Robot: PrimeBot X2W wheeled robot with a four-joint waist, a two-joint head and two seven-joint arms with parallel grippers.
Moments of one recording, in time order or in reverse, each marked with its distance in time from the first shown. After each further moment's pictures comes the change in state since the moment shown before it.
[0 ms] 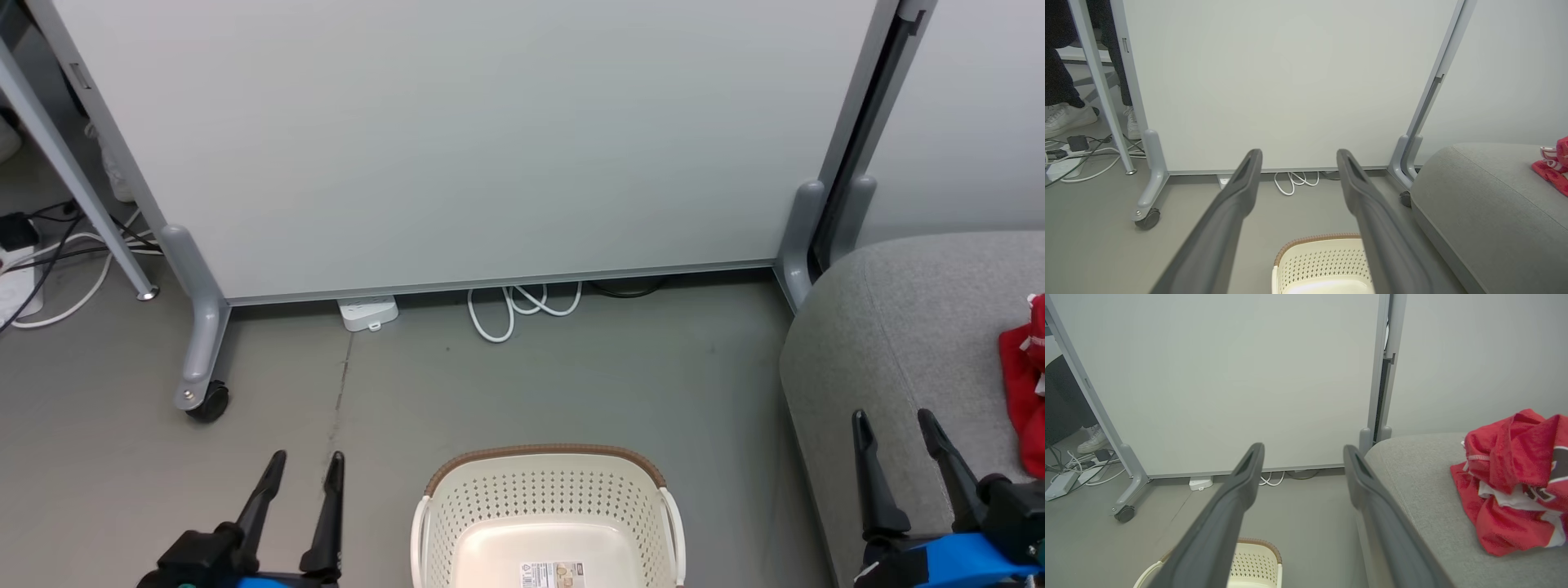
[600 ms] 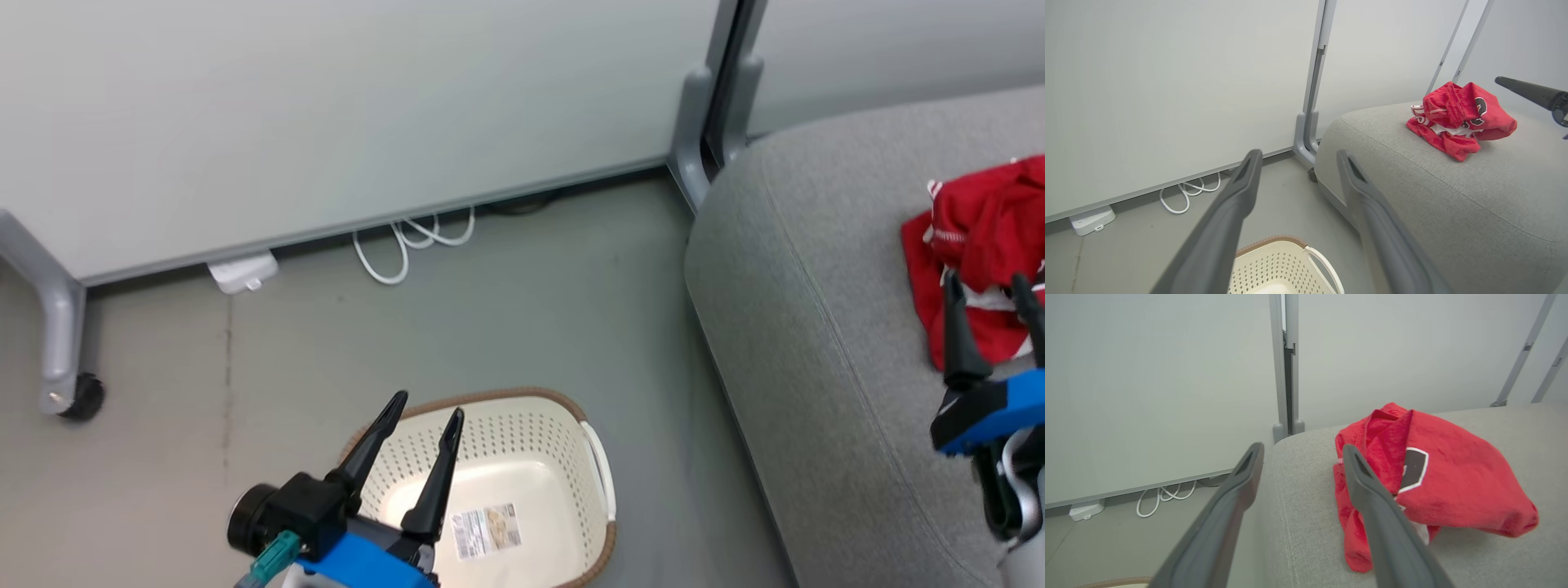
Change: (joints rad) left arm -0.141 0.023 -0.256 -0.045 -0.022 -0.003 0.000; right arm -0.467 -0.235 -0.018 0.536 0.110 0.000 -0.132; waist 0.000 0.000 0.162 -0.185
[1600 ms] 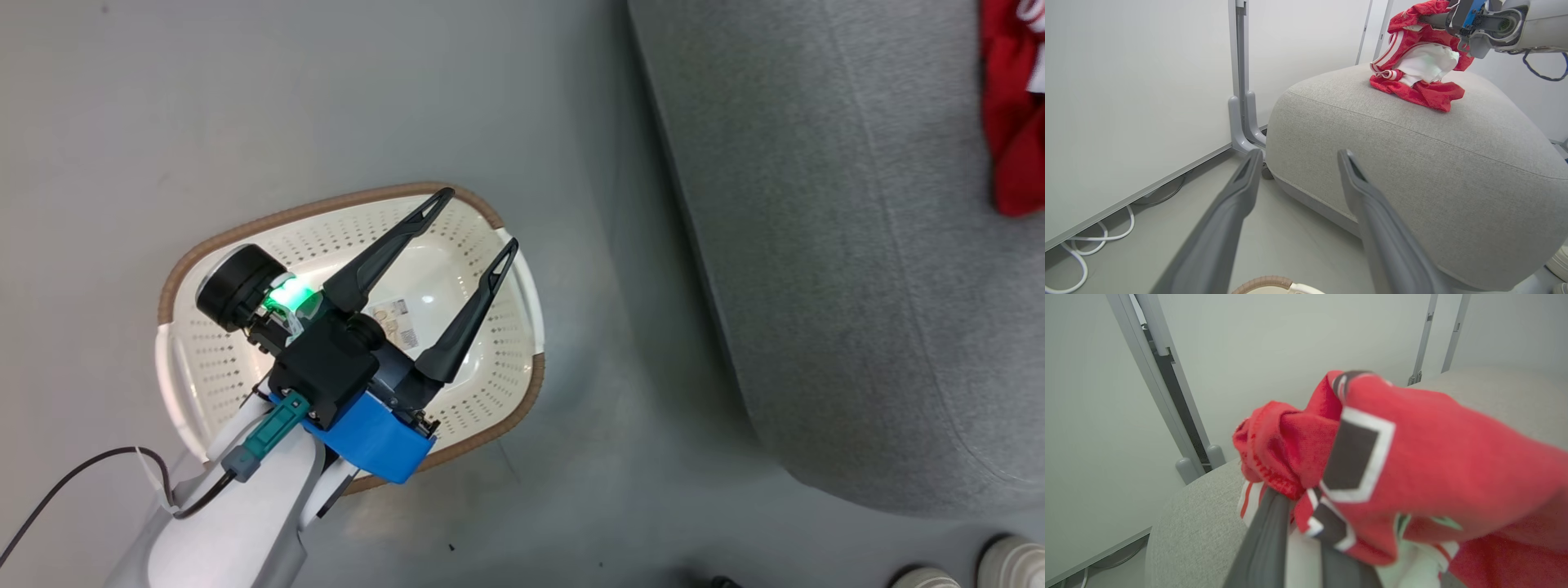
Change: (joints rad) left arm -0.395 0.192 -0.193 -0.149 0.080 0.000 0.000; right arm -0.593 -0.025 -0.270 0.235 0.059 0.000 -0.019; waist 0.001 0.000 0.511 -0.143
